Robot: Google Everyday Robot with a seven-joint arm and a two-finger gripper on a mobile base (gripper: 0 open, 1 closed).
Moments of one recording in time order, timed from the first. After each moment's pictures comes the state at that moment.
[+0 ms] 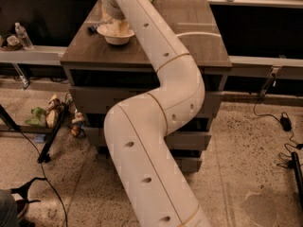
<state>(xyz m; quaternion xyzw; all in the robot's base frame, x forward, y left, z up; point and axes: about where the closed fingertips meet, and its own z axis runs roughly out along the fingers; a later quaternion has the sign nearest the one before) 0.875 0.124 0.893 -0.88 0.36 -0.21 0.25</state>
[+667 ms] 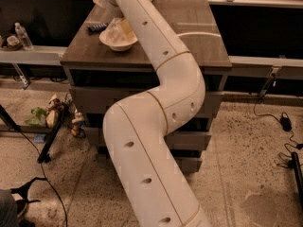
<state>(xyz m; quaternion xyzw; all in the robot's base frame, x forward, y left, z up) 0.876 0.124 0.900 -0.87 0.36 -0.22 0.25</state>
